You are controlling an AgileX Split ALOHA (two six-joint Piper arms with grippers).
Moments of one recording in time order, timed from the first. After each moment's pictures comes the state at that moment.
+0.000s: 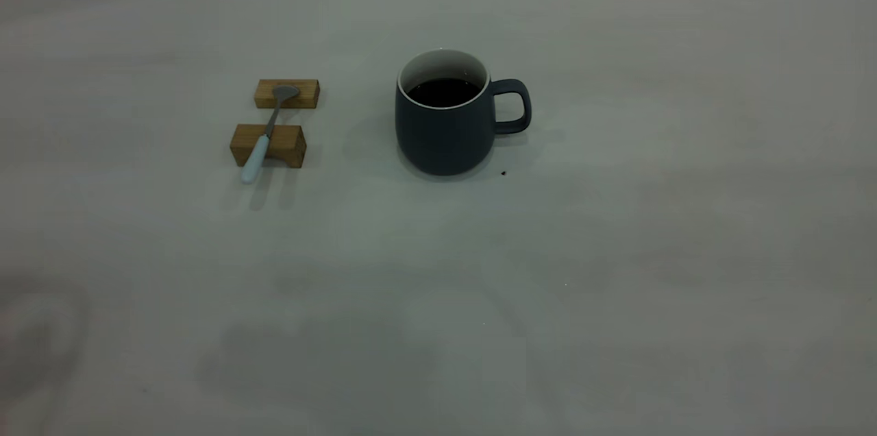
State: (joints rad) left arm 0.13 1.13 -0.73 -0.15 0.77 0.10; right arm 0.00 0.02 -0.47 0.11 1.13 -0.12
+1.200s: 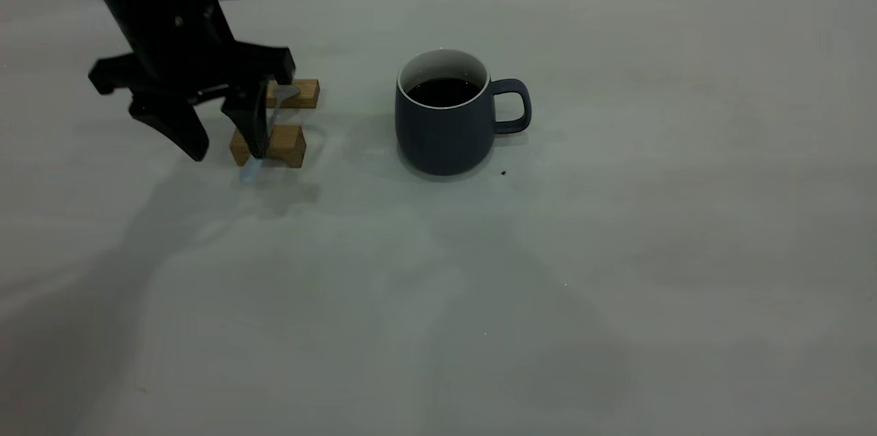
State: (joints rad) left arm -0.26 2.24 -1.28 -0.09 0.53 -0.17; right arm 0.00 0.02 -0.47 0.11 1.13 -0.12
